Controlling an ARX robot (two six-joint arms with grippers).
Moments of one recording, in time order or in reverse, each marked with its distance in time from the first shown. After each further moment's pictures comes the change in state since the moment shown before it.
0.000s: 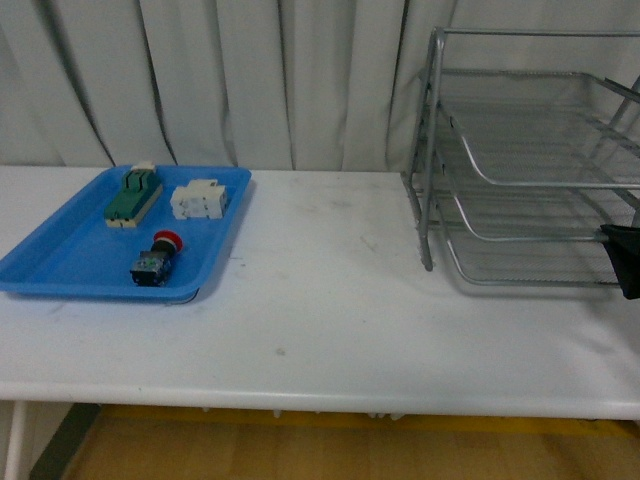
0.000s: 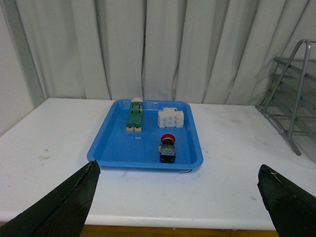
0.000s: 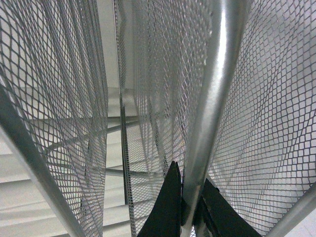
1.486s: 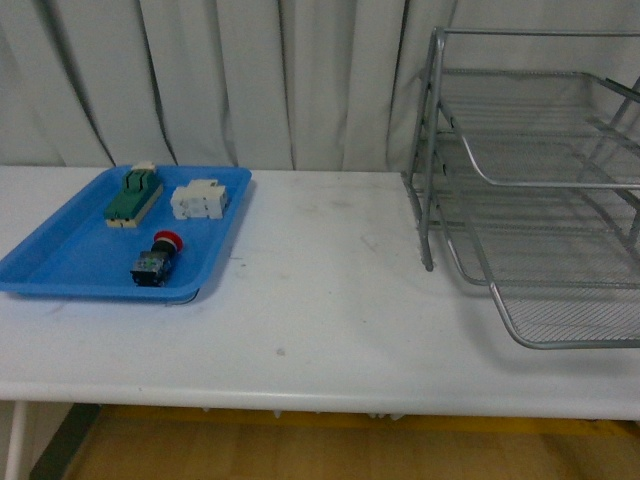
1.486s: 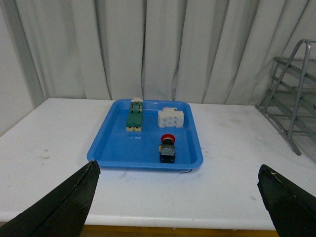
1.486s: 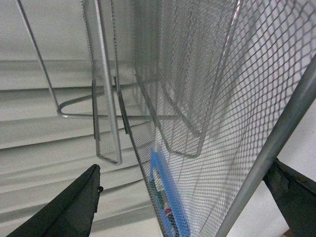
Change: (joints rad) left arm 0.000 0.000 0.000 0.000 0.000 0.000; right arm -0.157 -0.380 -0.523 0.002 -0.187 -0.068
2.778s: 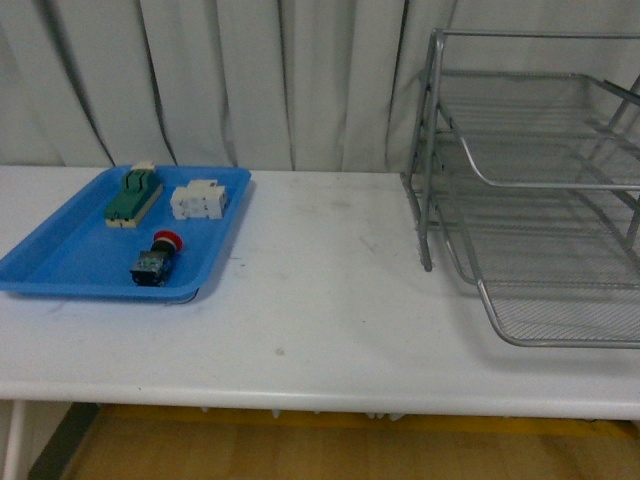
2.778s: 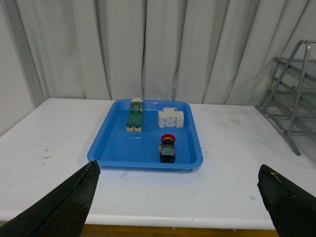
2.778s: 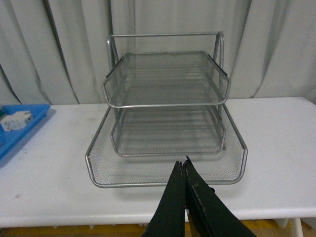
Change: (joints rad) left arm 0.000 0.000 0.000 0.000 0.000 0.000; right arm 0.320 -1.974 -0.396 -1.299 0.499 -1.381
